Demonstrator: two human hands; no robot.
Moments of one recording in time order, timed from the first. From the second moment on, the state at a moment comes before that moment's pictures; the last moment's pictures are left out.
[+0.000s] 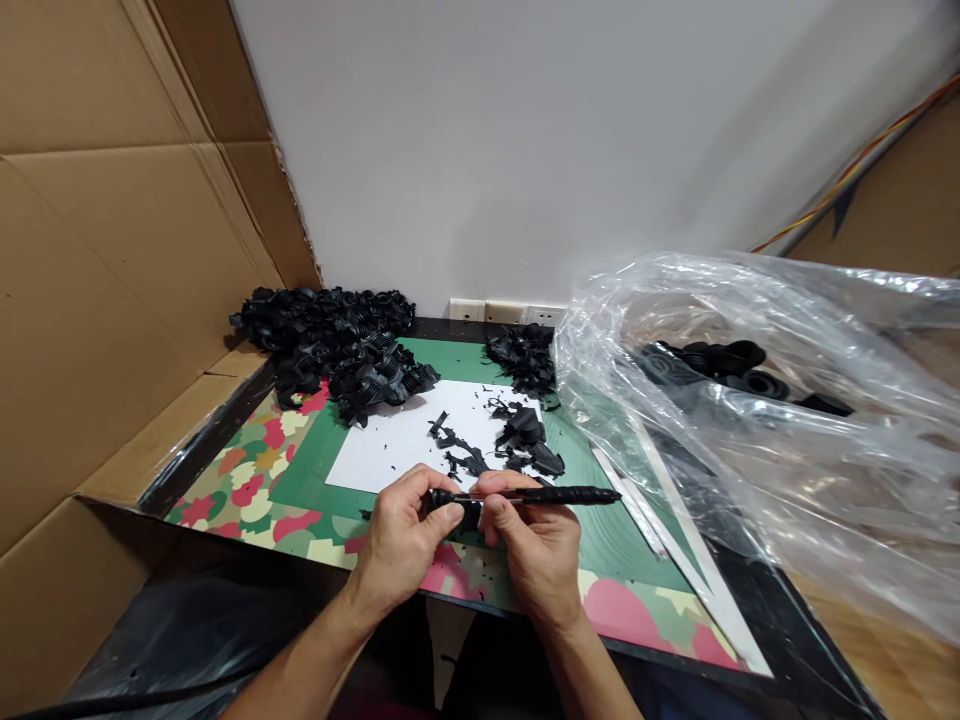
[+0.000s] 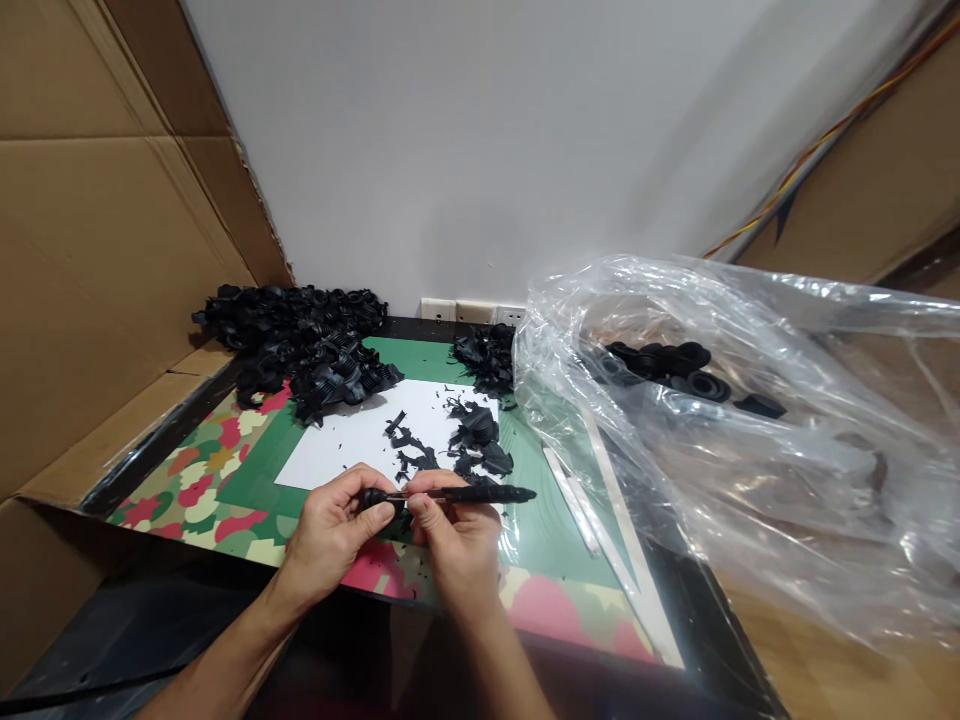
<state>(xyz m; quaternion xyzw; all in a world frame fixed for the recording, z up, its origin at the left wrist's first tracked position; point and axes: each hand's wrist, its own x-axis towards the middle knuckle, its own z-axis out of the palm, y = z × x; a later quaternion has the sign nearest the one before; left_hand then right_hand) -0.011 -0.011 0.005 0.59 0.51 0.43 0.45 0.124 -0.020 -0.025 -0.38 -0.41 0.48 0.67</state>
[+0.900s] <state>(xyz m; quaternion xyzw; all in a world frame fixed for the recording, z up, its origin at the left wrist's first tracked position) -0.012 -0.014 -0.002 0.66 0.51 0.41 0.37 0.120 -0.021 -0.027 -0.37 -0.40 0.49 0.69</state>
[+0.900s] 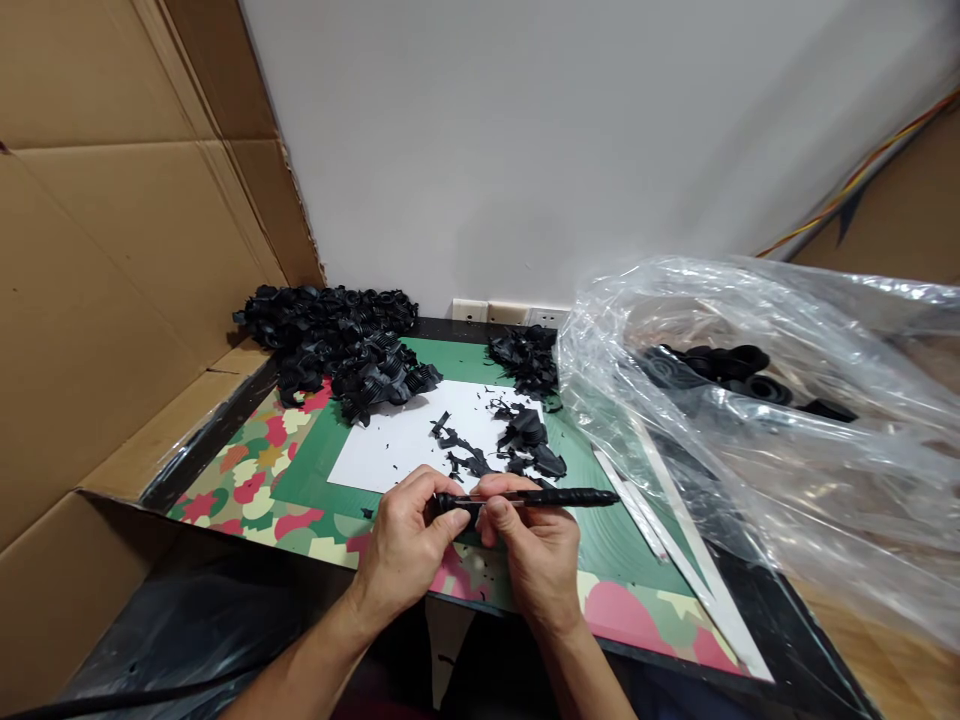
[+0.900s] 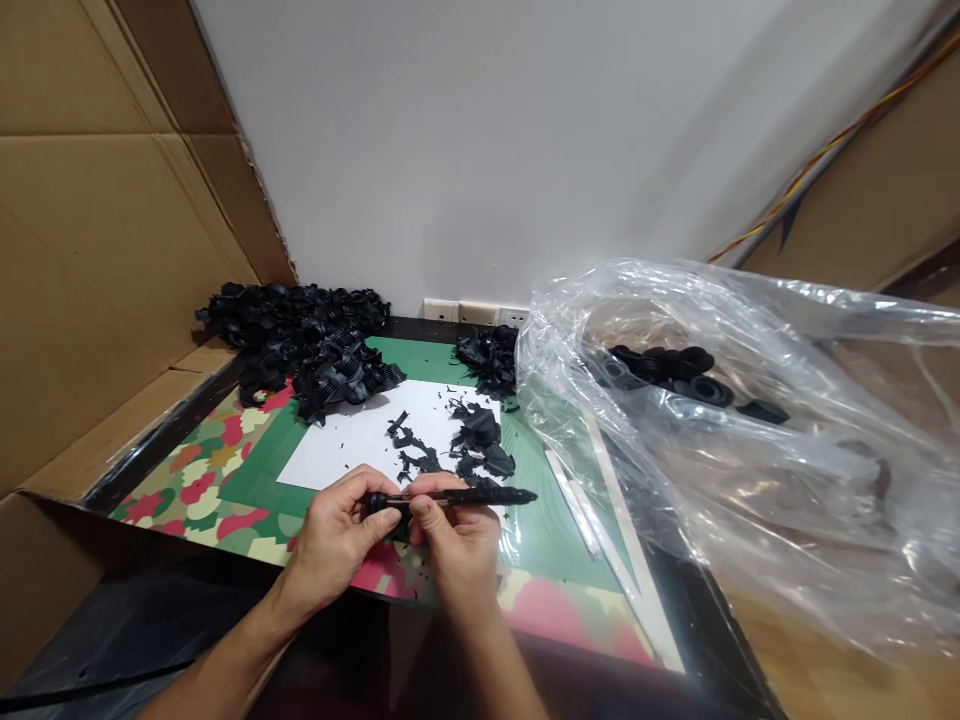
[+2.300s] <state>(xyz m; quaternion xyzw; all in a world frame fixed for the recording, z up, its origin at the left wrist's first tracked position) -0.004 -0.017 -0.004 0.65 0.51 0.42 0.38 0.127 -0.027 -0.028 -0.38 -0.49 0.38 0.68</state>
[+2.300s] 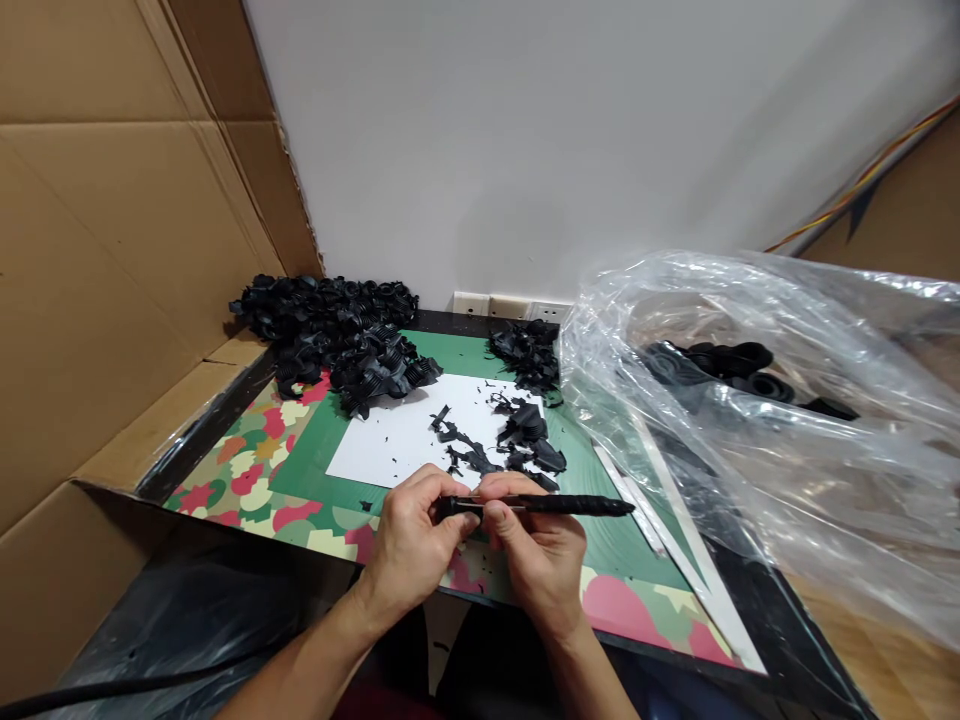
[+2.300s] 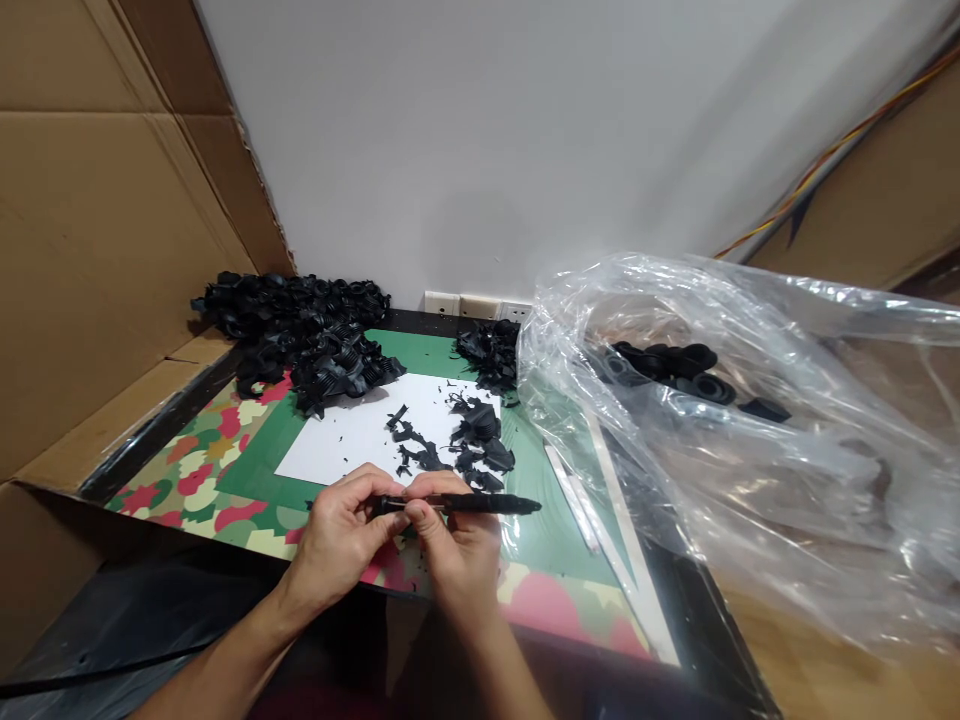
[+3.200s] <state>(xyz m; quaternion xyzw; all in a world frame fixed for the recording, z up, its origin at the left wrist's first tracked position) -0.004 -0.023 -0.003 0.63 0.49 0.45 0.39 0.162 -0.010 -0.017 -0.47 -0.42 0.36 0.69</state>
